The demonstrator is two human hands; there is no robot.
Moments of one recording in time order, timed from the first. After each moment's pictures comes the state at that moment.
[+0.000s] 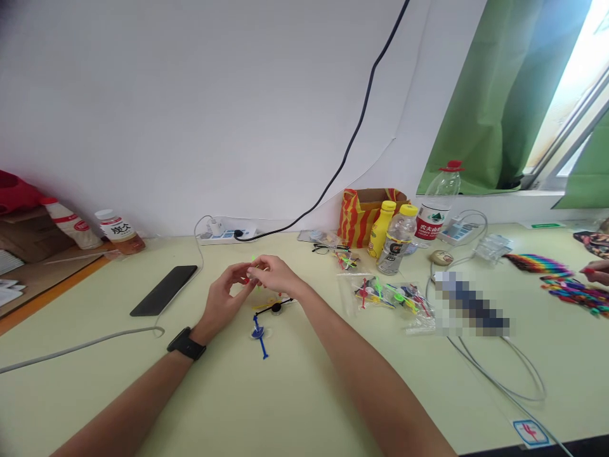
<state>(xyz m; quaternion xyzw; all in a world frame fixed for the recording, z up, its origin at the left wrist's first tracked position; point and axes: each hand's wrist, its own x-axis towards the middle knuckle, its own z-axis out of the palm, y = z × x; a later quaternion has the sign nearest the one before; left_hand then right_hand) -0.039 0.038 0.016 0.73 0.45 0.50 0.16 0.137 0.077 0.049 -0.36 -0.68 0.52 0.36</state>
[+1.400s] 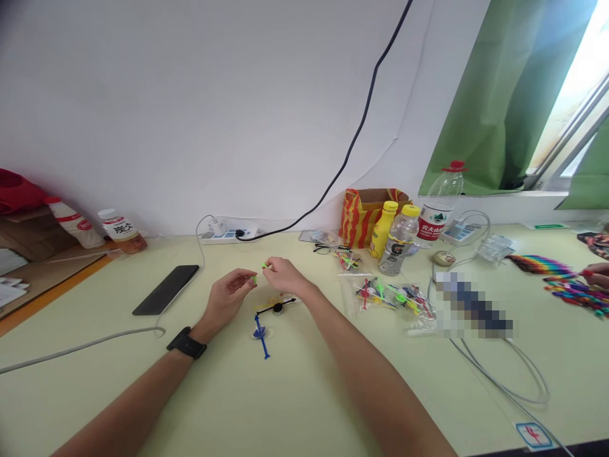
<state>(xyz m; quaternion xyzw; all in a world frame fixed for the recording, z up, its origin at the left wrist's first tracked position) -0.045 0.050 0.000 0.69 0.47 0.49 0.24 0.149 0.088 0.038 -0.46 -0.77 0.34 0.29</state>
